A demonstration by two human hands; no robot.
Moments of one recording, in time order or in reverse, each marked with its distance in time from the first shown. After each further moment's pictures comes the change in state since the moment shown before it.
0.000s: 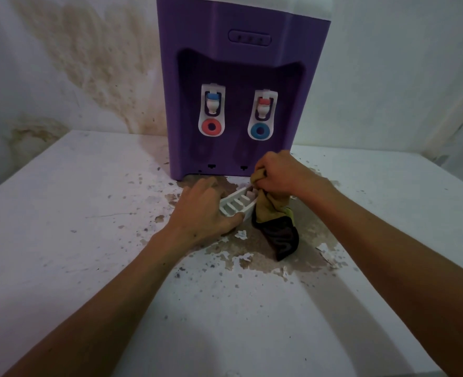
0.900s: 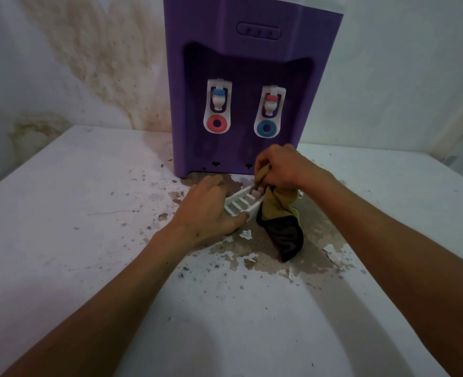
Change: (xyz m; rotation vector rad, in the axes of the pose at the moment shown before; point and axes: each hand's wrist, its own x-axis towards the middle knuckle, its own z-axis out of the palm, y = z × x) left_hand -0.001 0.000 -0.001 -0.050 0.015 0.061; right_hand 0.011 -0.007 -0.010 0.074 -0.055 0.014
